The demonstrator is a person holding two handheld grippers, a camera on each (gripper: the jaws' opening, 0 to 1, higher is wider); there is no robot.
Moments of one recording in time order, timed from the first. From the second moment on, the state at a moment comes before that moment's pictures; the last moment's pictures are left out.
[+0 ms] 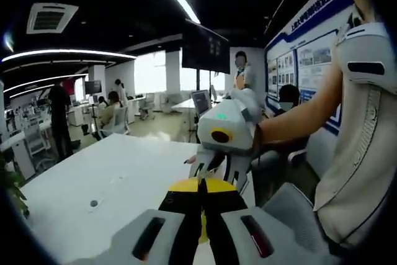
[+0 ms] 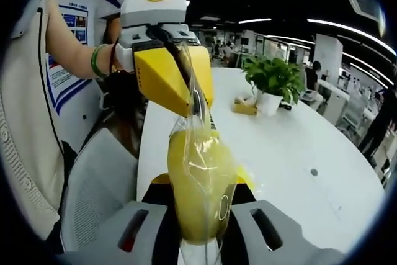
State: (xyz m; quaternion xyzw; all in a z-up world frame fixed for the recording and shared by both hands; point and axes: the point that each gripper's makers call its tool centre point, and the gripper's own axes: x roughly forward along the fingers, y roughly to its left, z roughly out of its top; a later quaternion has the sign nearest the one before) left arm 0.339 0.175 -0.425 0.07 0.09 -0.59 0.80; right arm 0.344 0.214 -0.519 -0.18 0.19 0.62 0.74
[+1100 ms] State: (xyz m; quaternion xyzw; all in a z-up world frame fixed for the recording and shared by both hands) left arm 0.343 0.184 -0.420 0.07 0.08 -0.57 0.82; right arm 0.347 0.218 -0.515 -0.19 0.19 0.63 0.73
